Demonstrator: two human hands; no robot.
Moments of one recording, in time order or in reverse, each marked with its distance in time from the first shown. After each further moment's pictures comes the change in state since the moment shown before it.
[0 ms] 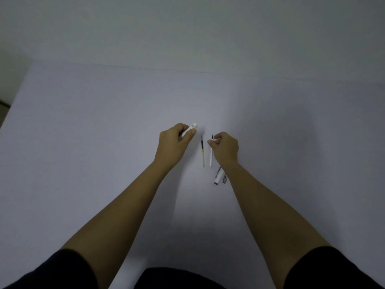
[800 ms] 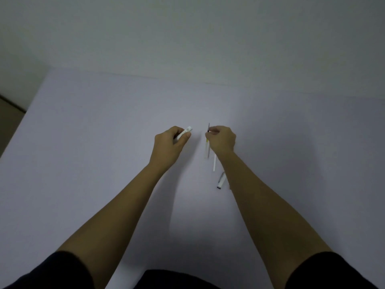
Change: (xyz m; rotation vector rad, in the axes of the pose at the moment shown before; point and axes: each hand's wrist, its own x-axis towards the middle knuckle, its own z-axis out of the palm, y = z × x) left_hand -0.009 0.002 -0.031 -0.024 0.049 -0.034; right_hand -0.004 -0.065 -0.013 0.105 0.011 0.060
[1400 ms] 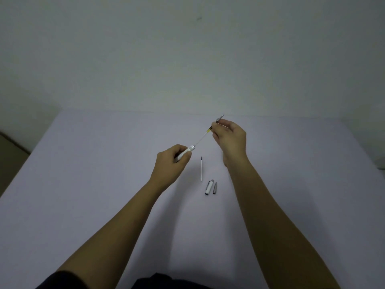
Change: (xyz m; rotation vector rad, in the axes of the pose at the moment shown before) left_hand -0.071 0.058 -0.016 -0.120 -0.064 0.191; right_hand -0.092 -0.045 -0.111 0.889 0.072 -0.056
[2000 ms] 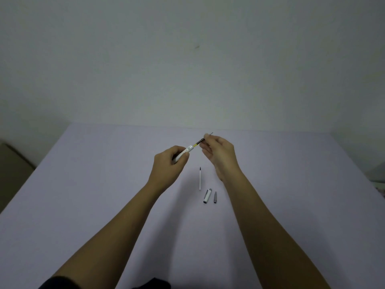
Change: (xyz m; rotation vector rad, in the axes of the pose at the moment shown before) left_hand -0.016 0.033 -0.019 -0.005 0.090 0.118; right_hand -0.040 -0.009 -0.002 0.046 -0.193 0.047
